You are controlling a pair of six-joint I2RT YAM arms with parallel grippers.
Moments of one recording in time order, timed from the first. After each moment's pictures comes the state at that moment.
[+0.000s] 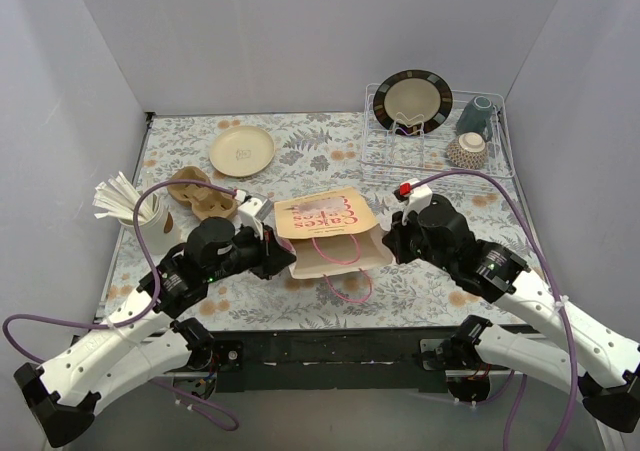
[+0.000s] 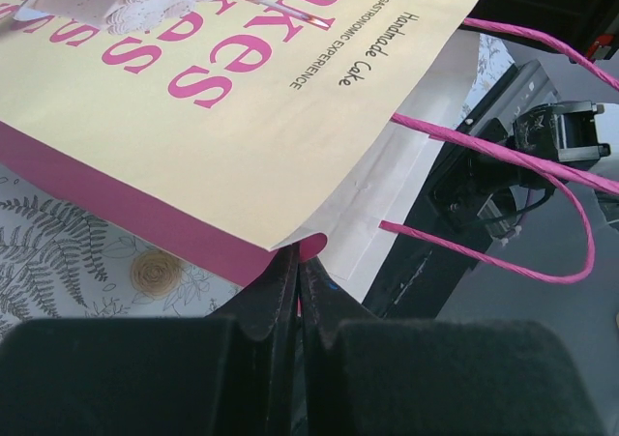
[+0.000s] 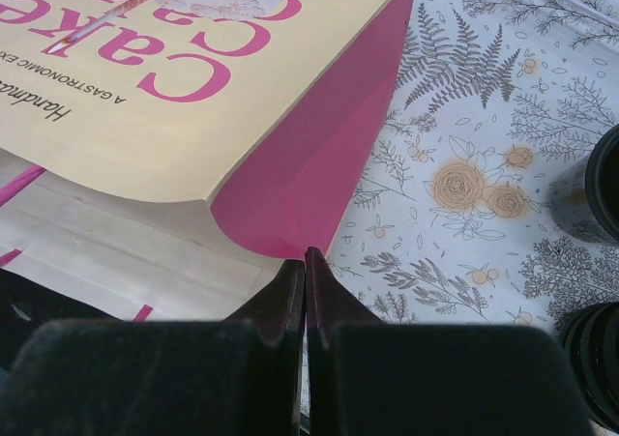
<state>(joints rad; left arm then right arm) -0.78 0.70 0.72 -0.42 0.20 -0.45 0.85 0.81 0.84 -0.58 0.14 0.30</state>
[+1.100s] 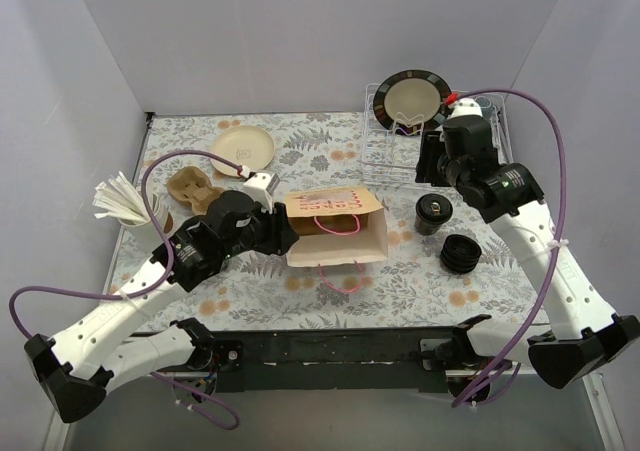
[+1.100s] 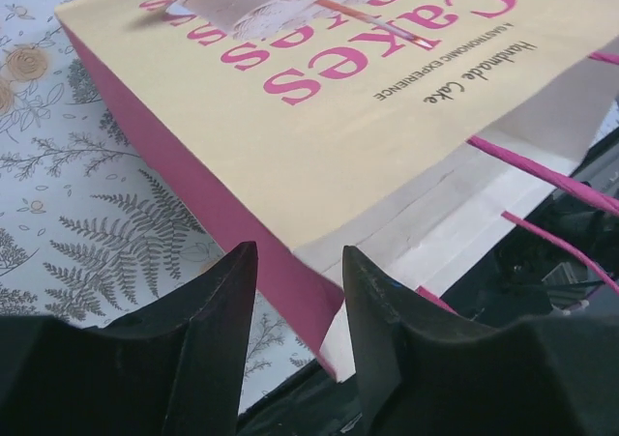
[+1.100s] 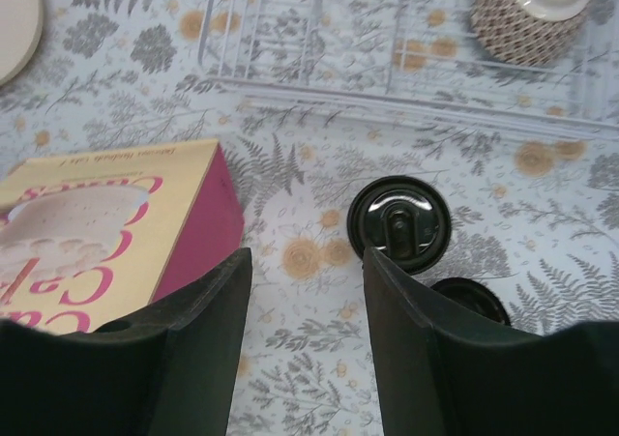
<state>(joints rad) -0.78 0.91 0.95 -0.55 -0.02 -0.45 0.47 1.19 1.45 -0.86 0.31 0.31</state>
